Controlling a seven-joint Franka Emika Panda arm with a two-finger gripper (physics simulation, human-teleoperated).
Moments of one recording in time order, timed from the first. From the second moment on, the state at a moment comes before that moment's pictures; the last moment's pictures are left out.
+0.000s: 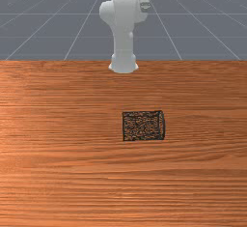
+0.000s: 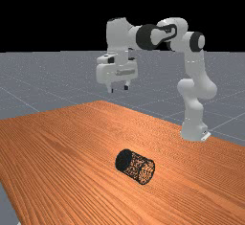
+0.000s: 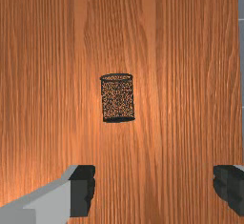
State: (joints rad) arm 0.00 0.28 0.00 -1.47 0.02 1.73 -0.76
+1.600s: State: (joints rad) arm 0.21 0.52 0.10 -1.42 0.01 1.81 -0.42
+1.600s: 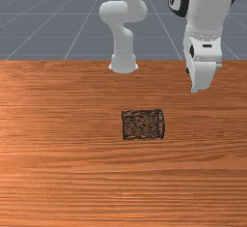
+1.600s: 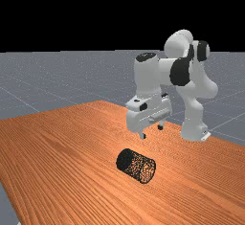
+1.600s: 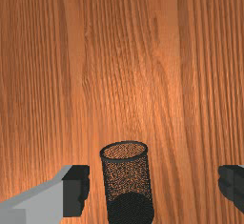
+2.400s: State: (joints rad) arm 0.25 0.72 0.06 -1.47 -0.06 2.00 -0.37
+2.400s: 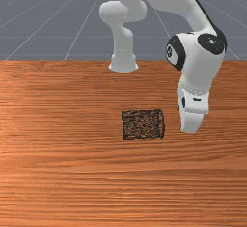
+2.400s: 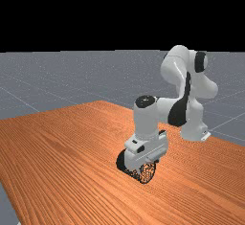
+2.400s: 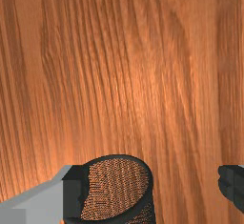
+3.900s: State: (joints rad) arm 0.46 1.10 -0.08 -0.92 -0.25 1.73 -0.18
